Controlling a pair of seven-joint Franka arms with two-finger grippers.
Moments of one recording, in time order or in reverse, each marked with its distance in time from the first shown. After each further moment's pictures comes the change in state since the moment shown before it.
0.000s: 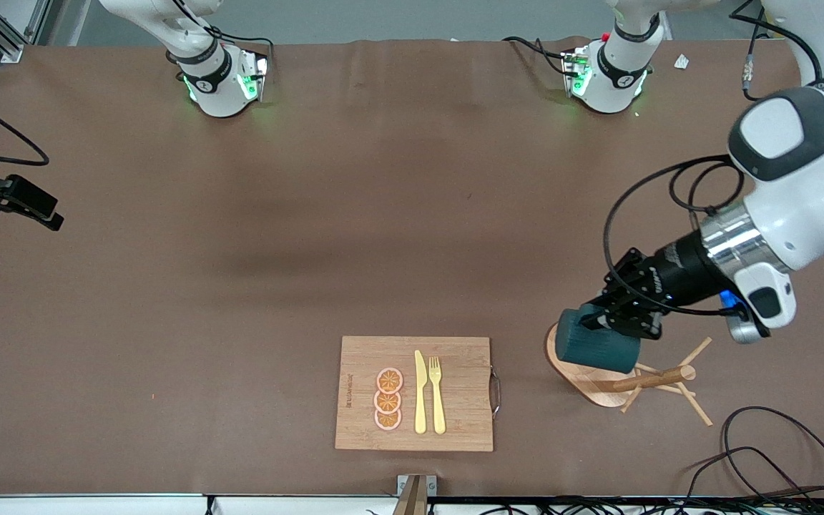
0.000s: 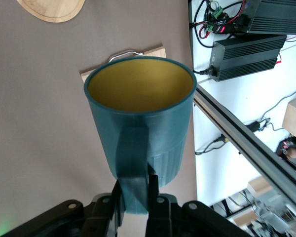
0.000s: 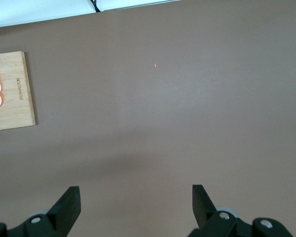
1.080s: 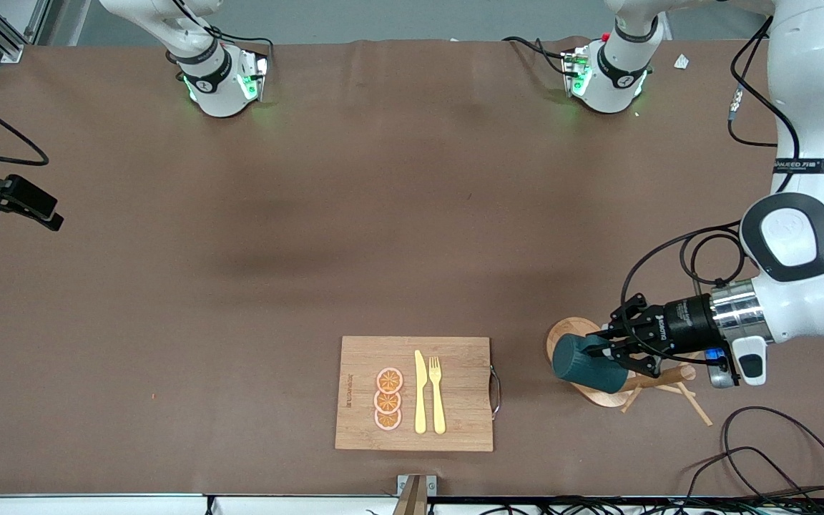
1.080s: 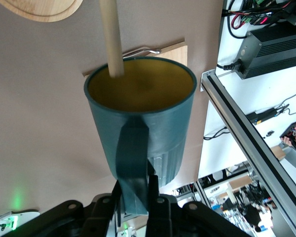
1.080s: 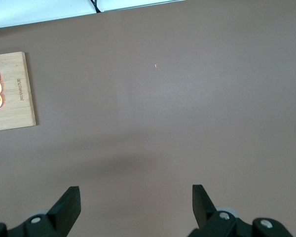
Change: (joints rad) left arm 0.106 0.193 -0.003 -0.007 -0.245 -0.043 0.281; right arm 0.000 0.000 0.000 0.000 0.001 0.001 0.000
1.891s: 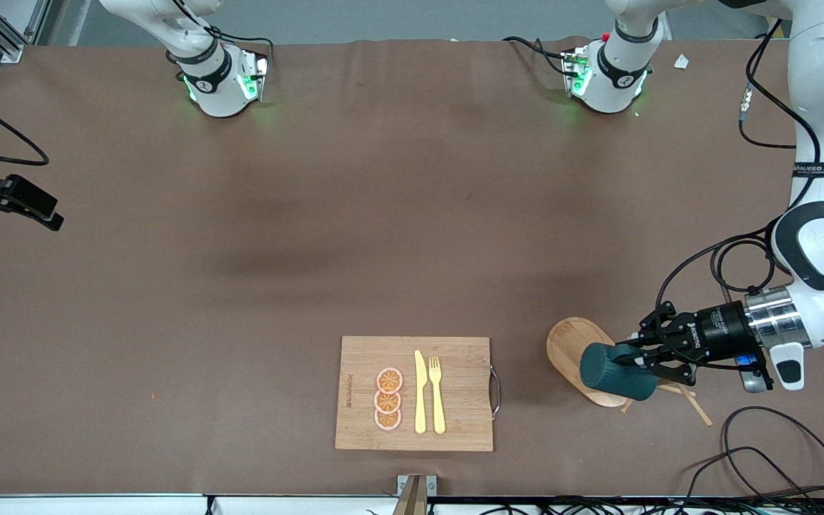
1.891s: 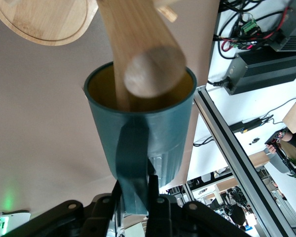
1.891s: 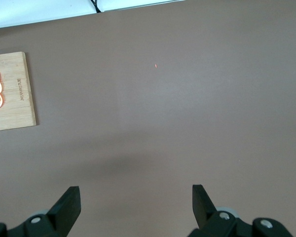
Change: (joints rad) left arm 0.059 0.019 0.003 0.000 -0.012 -0.009 0.012; right arm 0.000 0.000 0.000 0.000 0.001 0.000 0.000
